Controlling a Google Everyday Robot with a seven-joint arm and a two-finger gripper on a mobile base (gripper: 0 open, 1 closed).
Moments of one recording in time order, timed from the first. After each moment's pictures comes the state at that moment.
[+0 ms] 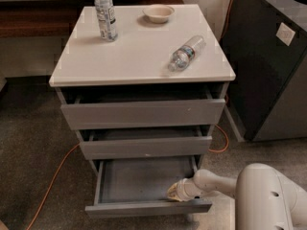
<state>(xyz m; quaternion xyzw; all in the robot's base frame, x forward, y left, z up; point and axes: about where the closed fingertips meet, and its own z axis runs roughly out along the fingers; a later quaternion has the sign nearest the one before) 0.551 -0.114 0.169 -0.63 0.71 0.17 0.26</state>
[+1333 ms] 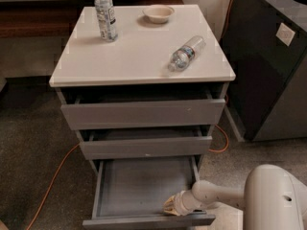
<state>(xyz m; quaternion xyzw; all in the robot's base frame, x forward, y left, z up) 0.483 -0.086 0.176 -0.63 0.71 0.21 0.24</state>
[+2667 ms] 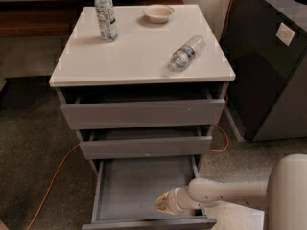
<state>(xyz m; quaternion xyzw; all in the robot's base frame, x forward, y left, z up) 0.460 -0.048 0.282 -0.68 0.65 0.18 0.28</state>
